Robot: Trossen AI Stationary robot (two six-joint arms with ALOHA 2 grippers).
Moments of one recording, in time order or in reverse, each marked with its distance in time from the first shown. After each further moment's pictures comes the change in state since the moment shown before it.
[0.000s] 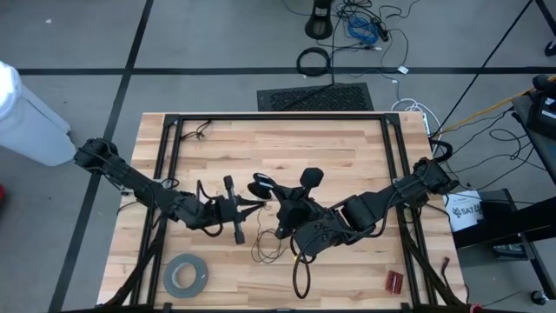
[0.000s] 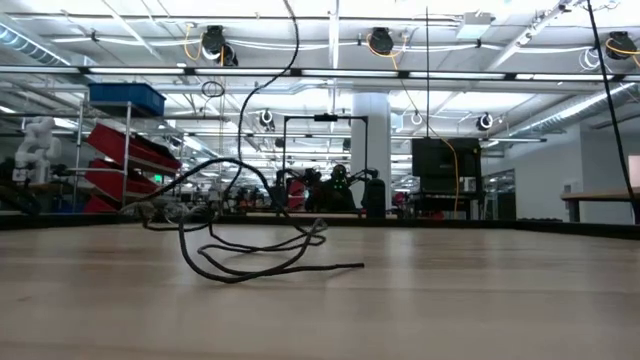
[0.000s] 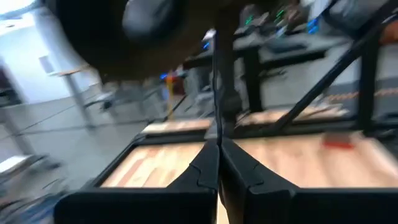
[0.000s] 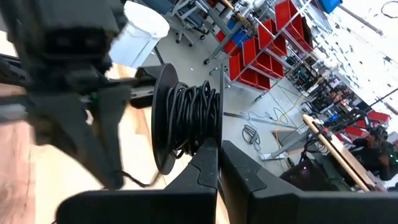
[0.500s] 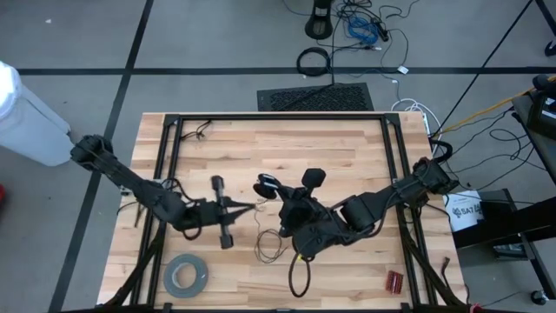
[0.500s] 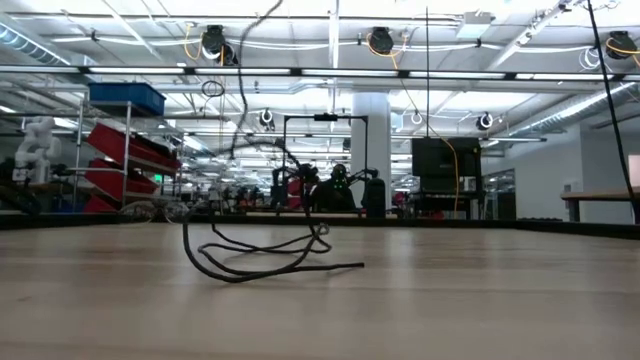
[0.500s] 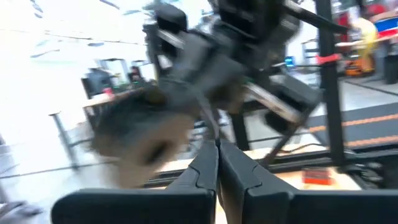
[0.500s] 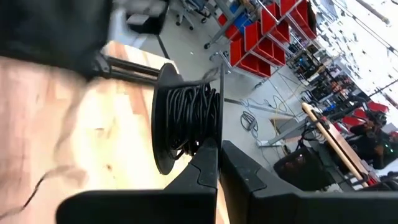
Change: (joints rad) left arm -0.079 -0.097 0.000 0.076 -0.025 0.161; right arm -0.001 0.000 -0.010 -0.144 -0.007 0.098
